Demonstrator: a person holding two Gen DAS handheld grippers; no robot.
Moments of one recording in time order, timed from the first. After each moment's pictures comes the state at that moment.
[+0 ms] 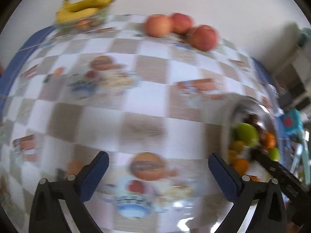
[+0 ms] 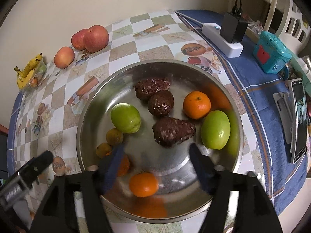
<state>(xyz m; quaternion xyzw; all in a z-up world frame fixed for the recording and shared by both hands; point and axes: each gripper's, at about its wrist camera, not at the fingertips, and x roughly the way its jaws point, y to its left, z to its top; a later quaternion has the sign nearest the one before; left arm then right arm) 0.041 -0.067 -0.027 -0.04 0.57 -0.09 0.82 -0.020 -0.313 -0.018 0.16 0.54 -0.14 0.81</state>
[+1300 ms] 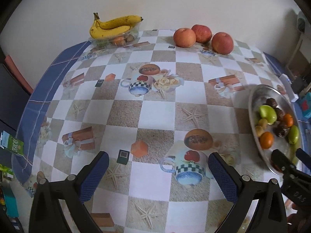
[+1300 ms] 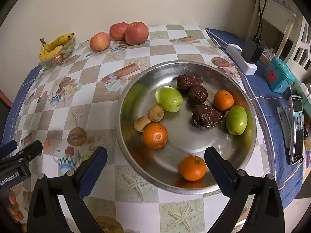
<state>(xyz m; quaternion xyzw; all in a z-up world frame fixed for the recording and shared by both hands) -0.020 -0.022 0.012 0.04 0.52 -0.04 0.85 -0.056 -0.239 -0.001 0.08 0.51 -0.09 0.85</state>
